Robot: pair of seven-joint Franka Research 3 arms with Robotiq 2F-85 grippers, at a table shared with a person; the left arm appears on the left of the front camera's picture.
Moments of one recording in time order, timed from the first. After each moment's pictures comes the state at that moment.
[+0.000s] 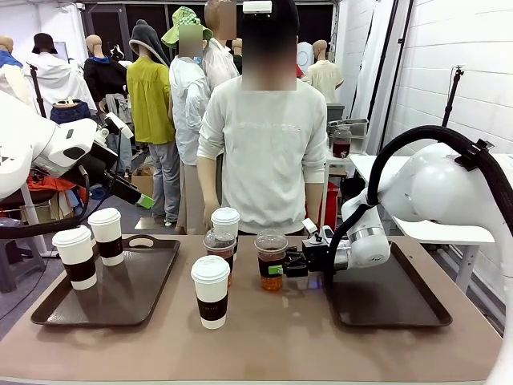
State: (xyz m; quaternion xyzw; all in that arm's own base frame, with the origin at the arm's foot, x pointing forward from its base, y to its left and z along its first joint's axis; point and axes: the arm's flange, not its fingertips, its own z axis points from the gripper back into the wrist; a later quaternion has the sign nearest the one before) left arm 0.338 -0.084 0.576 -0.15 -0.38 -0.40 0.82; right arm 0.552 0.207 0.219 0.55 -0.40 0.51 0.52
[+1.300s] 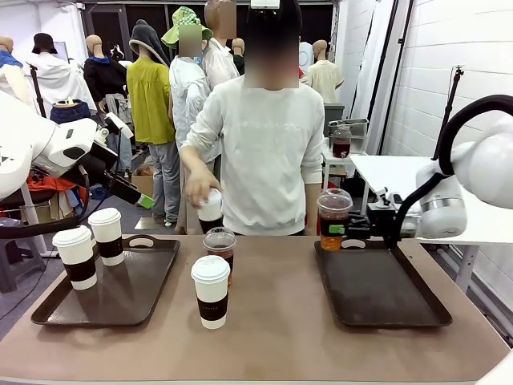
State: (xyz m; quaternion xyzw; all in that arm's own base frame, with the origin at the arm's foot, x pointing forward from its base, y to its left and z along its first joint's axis) left arm 0.338 -0.083 0.576 -0.15 -0.38 -0.40 0.82; right arm 0.564 0.018 0.328 0.48 -0.48 0.48 0.55
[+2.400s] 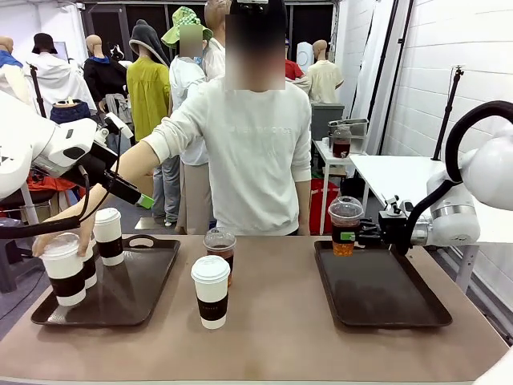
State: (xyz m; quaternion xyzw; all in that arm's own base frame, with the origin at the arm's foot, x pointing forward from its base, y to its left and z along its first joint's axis) left arm 0.338 -0.083 0.576 -0.15 -0.38 -0.40 0.82; right arm 0.574 -0.009 0.295 0.46 -0.49 0.47 0.57
